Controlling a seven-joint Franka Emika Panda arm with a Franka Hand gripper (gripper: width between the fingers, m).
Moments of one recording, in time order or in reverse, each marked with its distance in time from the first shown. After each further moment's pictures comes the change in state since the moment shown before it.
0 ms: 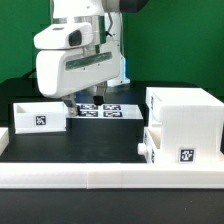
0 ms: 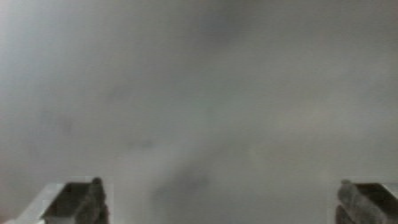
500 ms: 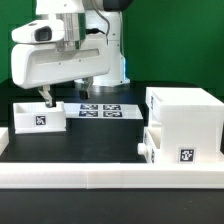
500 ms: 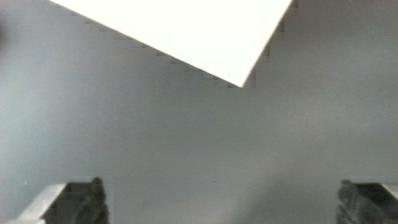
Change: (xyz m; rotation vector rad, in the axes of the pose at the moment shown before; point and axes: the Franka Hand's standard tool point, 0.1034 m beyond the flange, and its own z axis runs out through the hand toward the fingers) arm -0.038 -0.002 -0.006 -0.011 -0.013 0.287
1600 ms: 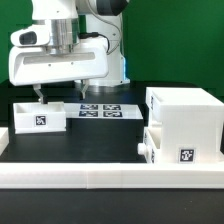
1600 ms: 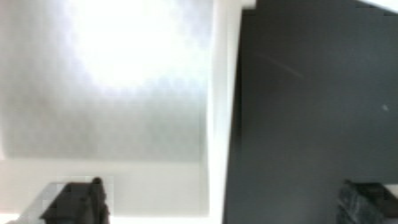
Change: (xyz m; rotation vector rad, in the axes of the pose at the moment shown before) arm -0.051 -0.014 0.011 -0.005 -0.023 0.341
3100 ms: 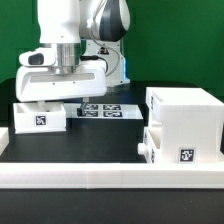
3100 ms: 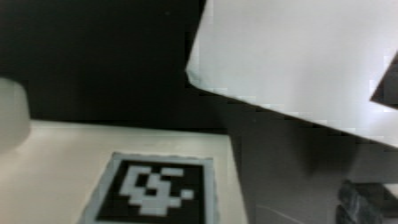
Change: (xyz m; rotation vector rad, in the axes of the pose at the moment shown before) arm -0.042 -0.009 0.045 -0.045 0.047 -0.023
